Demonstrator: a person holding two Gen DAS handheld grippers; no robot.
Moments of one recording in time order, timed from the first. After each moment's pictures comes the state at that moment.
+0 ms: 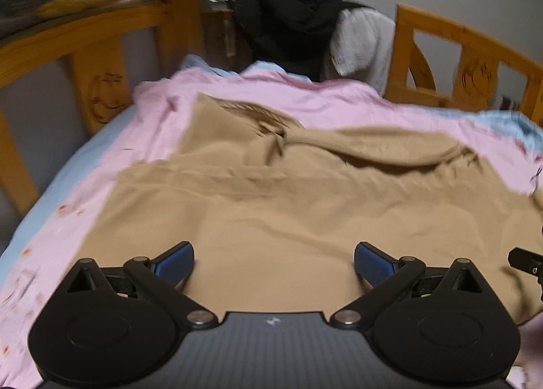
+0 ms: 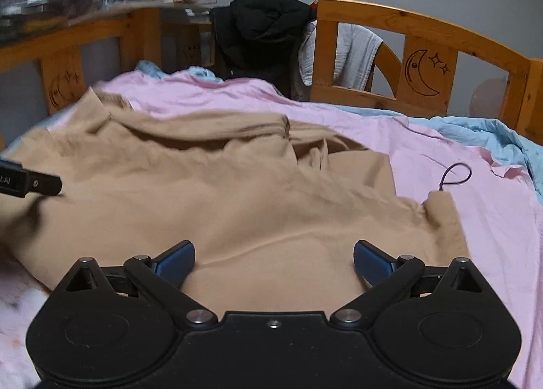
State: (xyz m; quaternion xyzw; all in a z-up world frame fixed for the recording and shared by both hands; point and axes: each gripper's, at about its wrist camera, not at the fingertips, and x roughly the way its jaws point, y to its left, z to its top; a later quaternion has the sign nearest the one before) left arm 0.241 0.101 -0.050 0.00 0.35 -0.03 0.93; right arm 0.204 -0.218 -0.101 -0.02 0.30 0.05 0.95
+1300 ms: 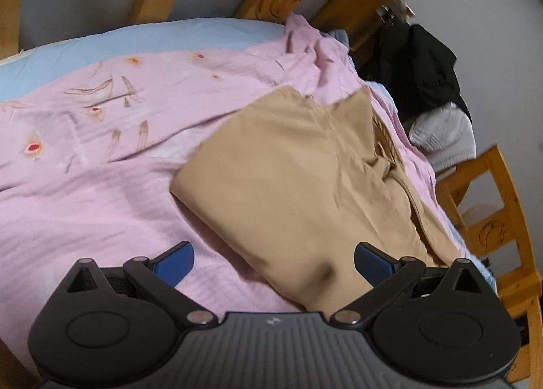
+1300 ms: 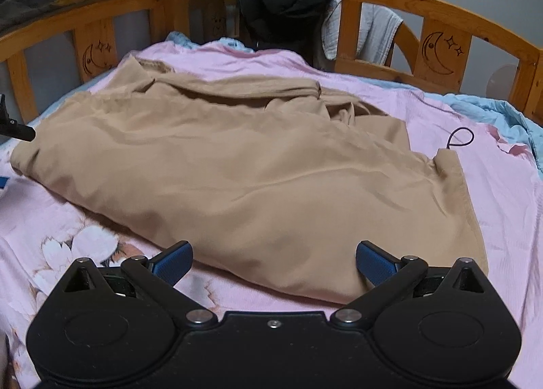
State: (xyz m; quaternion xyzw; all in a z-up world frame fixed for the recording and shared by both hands) left arm 0.199 0.239 -0.086 -0.37 0.39 0.04 0.85; right arm 0.153 -0.198 -0.106 -0.04 0.34 0.07 0.94
